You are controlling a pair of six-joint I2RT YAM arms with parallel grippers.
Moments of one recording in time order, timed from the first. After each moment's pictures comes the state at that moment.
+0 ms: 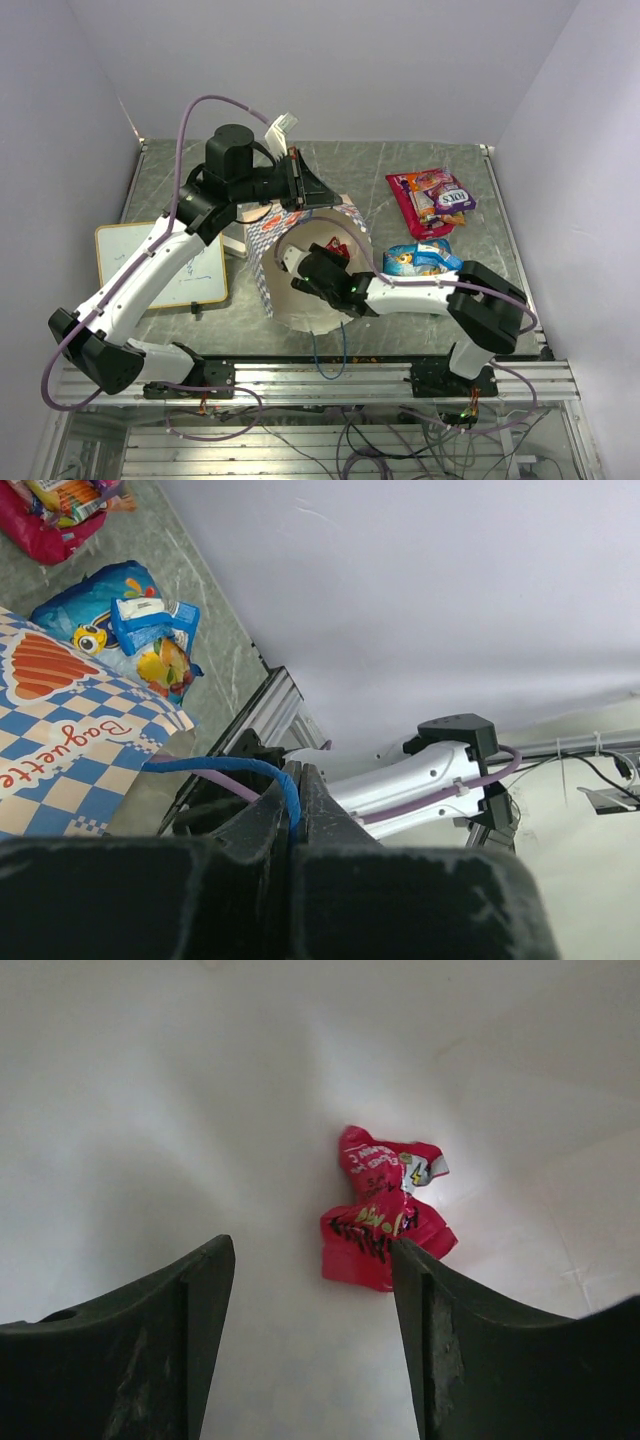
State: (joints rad) left arm -0.61 1.32 1.47 -0.36 0.65 -0.90; right arm 1.11 1.65 0.88 0.03 0.52 -0.36
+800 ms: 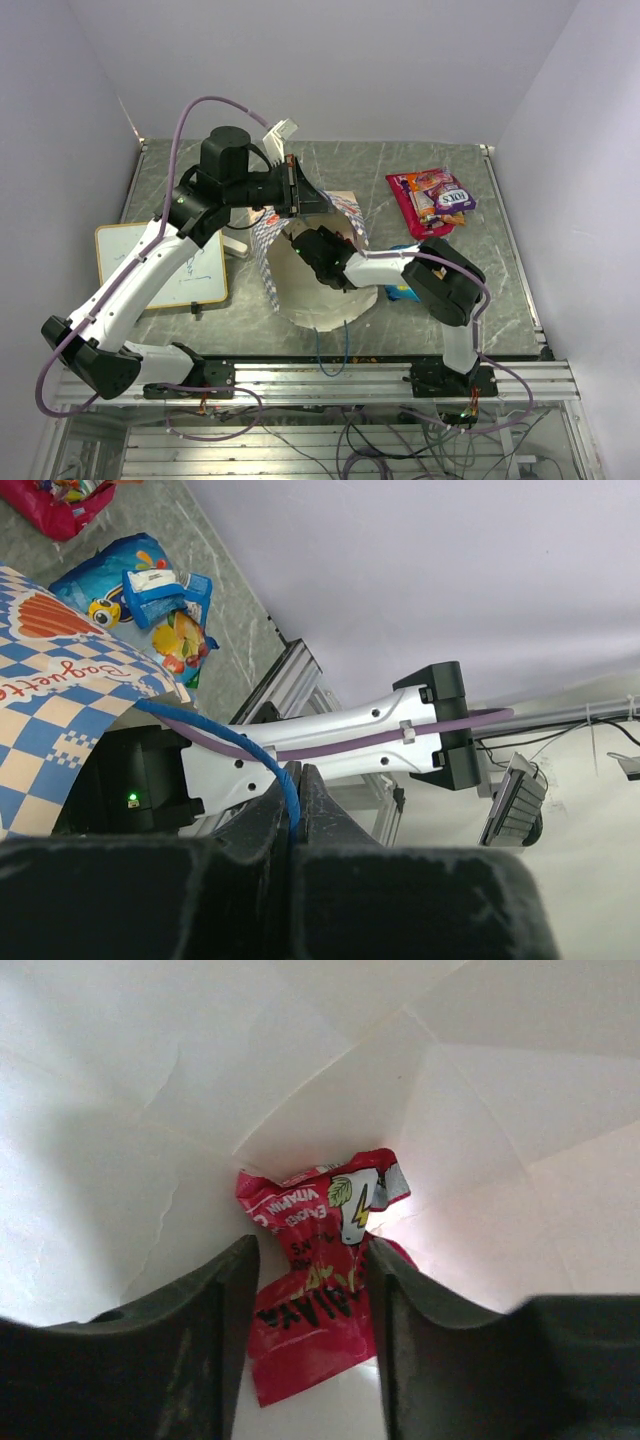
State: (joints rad) left arm -0.61 1.30 1.49 -0.48 0.68 -0.79; right arm 0.94 1.96 1.09 0.00 0.72 -0.31
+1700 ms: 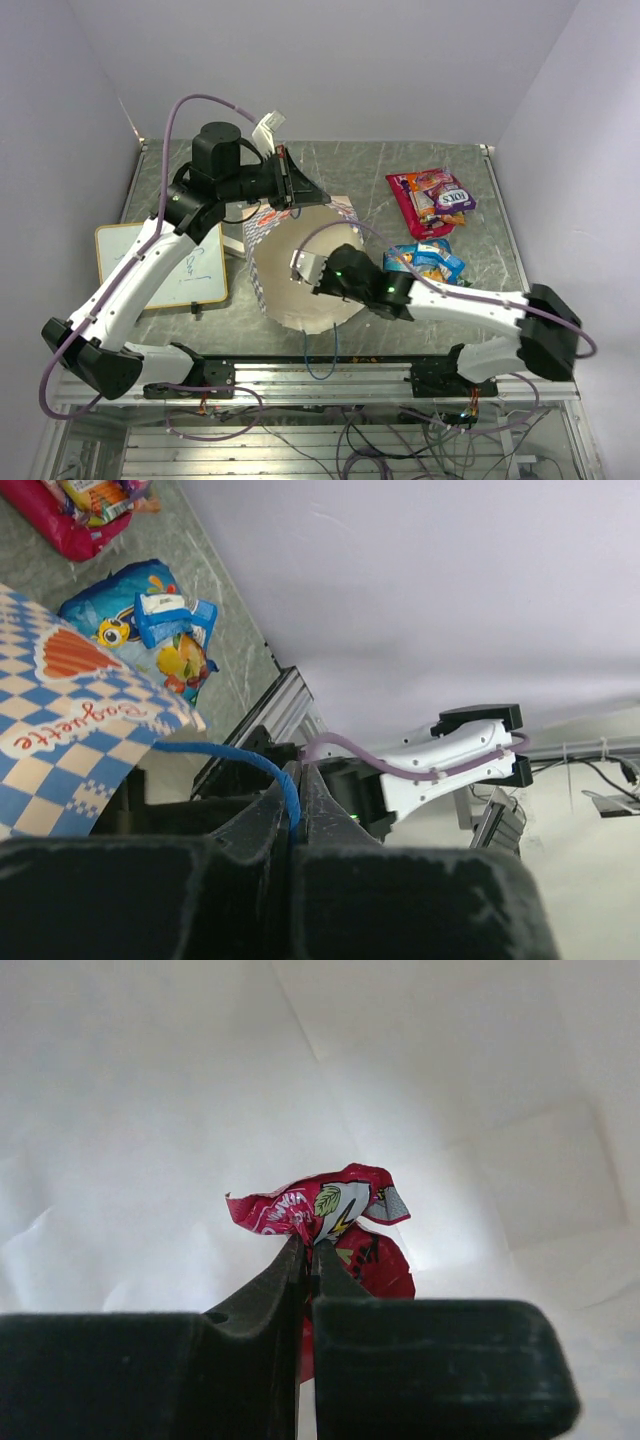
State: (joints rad) left arm -0.56 1.29 1.49 -0.45 0.68 -0.86; right arm 1.08 1.43 0.85 -0.03 0.24 -0.48
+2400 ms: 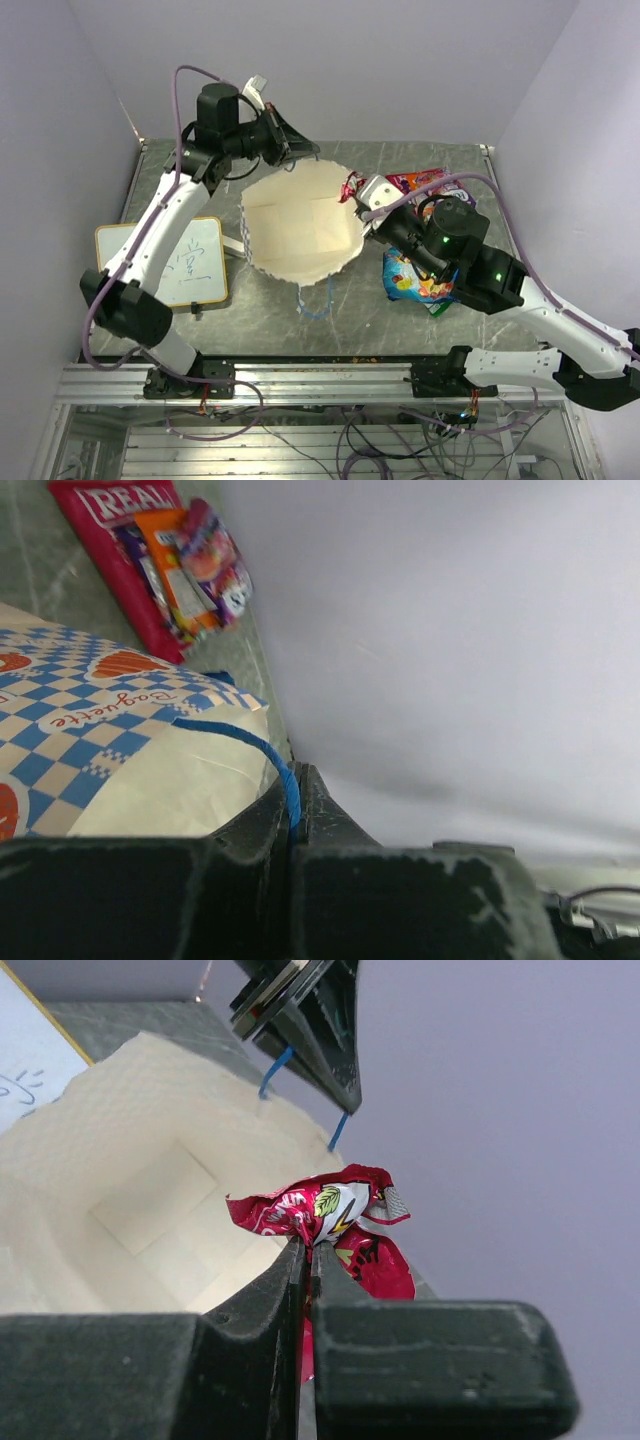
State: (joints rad) left arm -0.40 1.55 1.70 -0.42 0.64 -0.97; right arm 1.08 1.04 1.32 -0.31 0.33 -0.56
